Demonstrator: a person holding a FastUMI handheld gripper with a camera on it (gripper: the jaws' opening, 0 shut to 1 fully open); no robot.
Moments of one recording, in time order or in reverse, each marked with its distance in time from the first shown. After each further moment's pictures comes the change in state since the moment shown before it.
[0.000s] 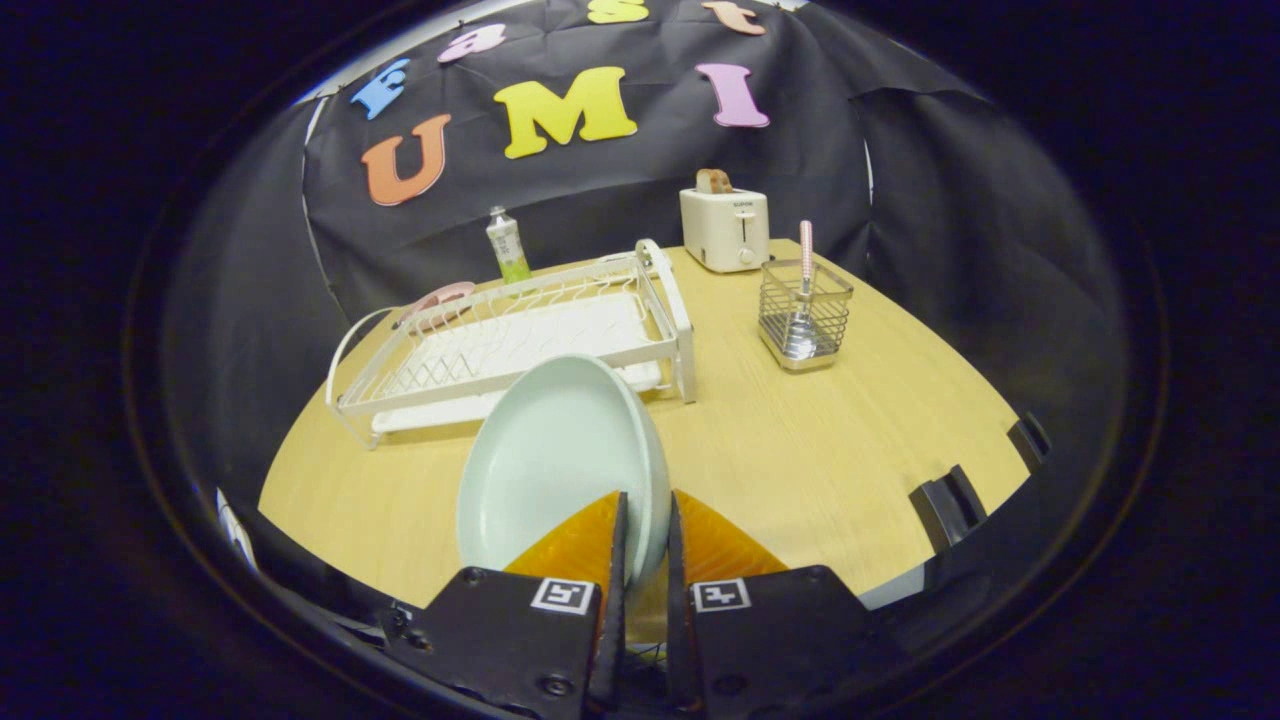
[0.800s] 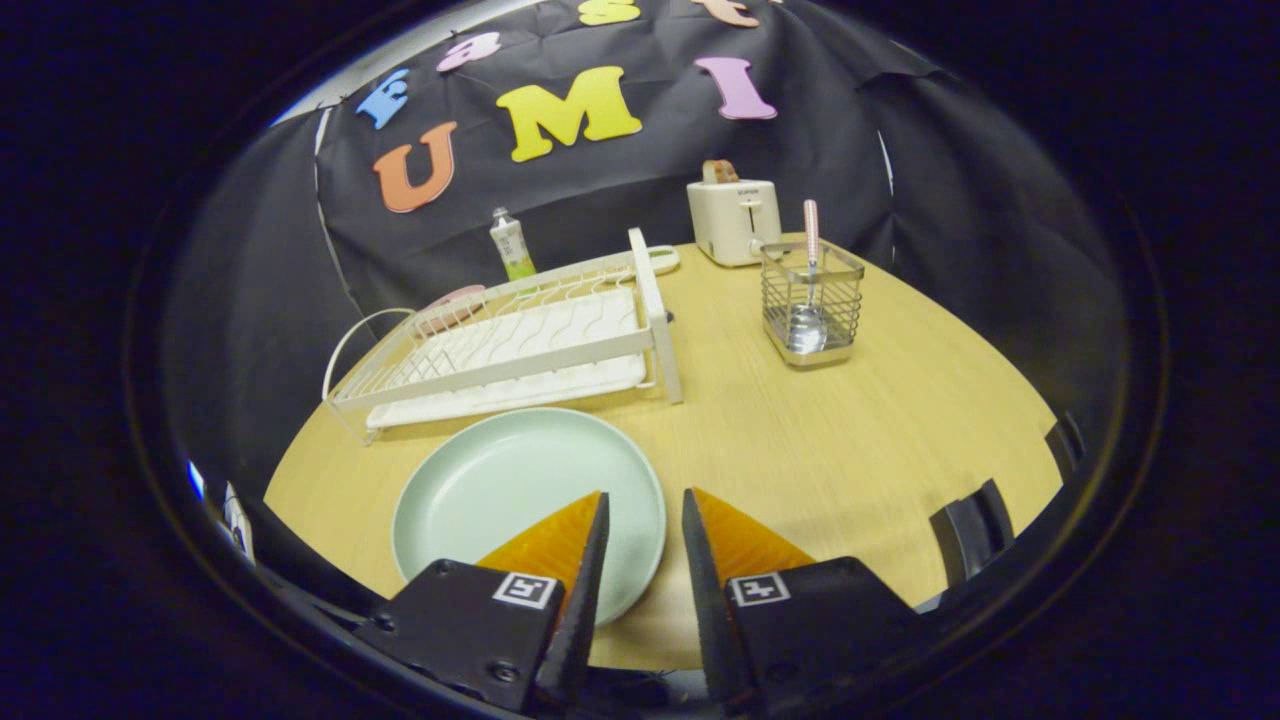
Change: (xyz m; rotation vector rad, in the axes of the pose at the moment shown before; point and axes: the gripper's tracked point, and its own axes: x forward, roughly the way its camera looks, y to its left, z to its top) arm 0.021 -0.036 0.023 -0.025 -0.084 0.091
